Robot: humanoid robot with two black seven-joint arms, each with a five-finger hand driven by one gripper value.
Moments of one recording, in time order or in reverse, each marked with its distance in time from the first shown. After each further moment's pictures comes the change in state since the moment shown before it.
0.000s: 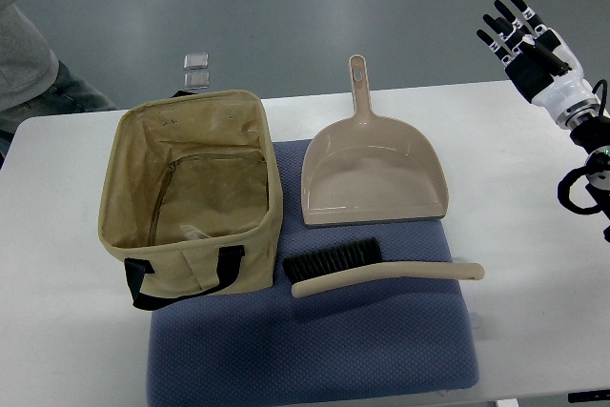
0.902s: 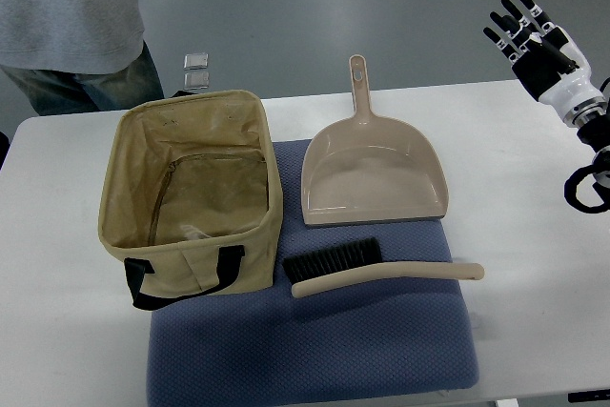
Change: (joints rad) left arm 0.003 0.000 0.000 0.004 -0.001 0.002 0.000; right arm 0.000 -0.017 0.000 -0.001 0.000 0.003 0.002
